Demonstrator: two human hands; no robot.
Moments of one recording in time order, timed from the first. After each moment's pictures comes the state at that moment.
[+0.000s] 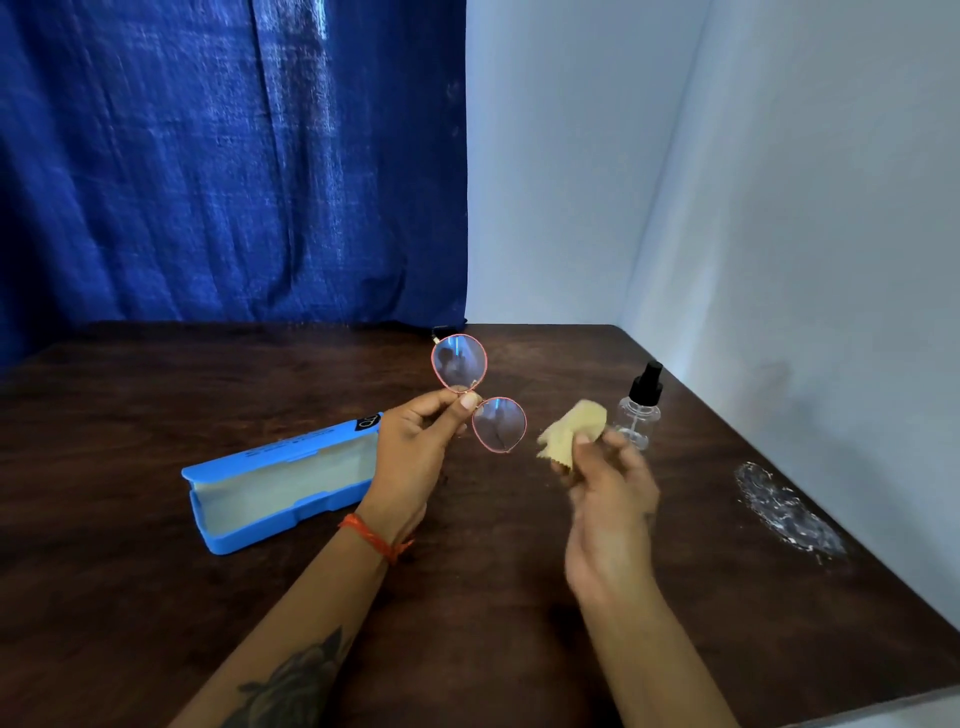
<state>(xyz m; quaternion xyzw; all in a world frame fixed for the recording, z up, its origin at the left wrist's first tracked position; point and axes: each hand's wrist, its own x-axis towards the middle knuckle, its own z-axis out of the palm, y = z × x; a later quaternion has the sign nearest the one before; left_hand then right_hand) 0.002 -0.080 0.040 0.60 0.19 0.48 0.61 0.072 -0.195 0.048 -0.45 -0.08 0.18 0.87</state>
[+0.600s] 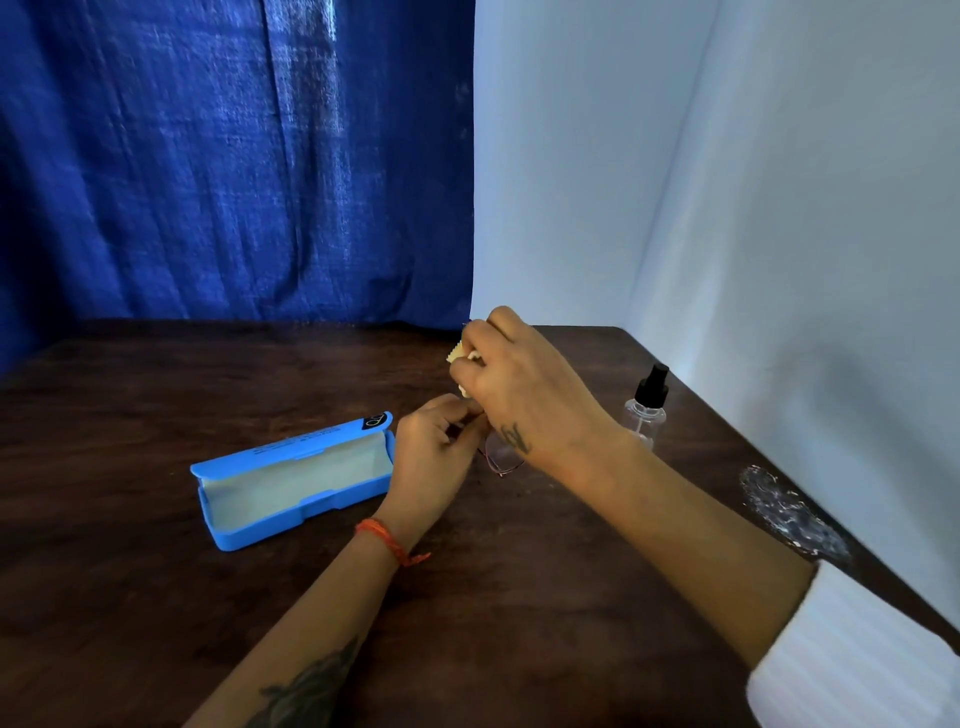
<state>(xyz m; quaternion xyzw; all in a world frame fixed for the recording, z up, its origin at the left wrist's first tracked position) 0.000 -0.081 0.036 0.77 0.19 0.48 0.36 0.083 -0.147 0.115 -0.56 -0.71 -0.40 0.12</state>
